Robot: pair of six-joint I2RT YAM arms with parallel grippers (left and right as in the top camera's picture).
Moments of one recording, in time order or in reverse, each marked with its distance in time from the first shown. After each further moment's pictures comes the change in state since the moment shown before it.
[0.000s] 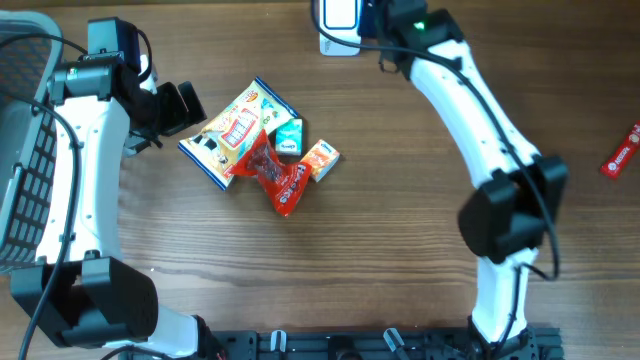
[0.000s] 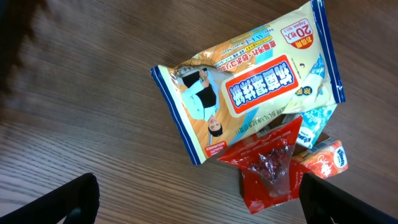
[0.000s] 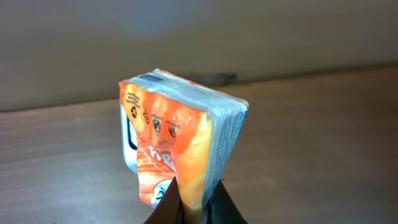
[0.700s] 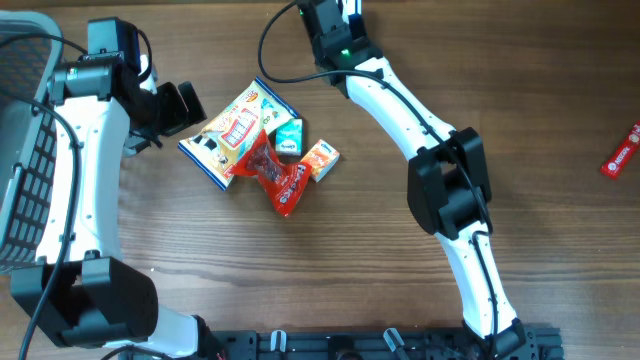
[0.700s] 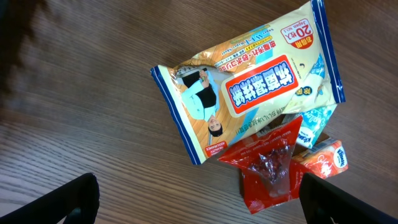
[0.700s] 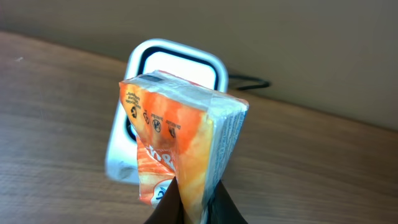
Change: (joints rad) left arm 0.000 0.000 0.000 0.000 0.000 0.000; right arm 0.122 0.277 0.073 0.185 0.252 -0.324
